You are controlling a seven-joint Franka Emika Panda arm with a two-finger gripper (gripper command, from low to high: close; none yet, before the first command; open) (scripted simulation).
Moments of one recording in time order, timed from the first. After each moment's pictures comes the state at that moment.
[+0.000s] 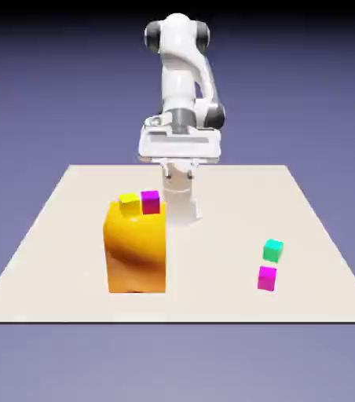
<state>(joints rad) 0.03 -0.55 0.01 -2.81 0.00 3.03 0.69</state>
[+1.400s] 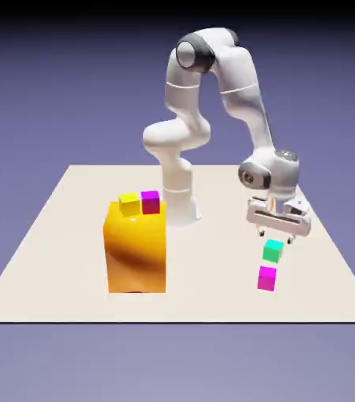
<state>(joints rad) 0.62 0.29 0.21 -2.67 -0.26 2.94 -0.76</state>
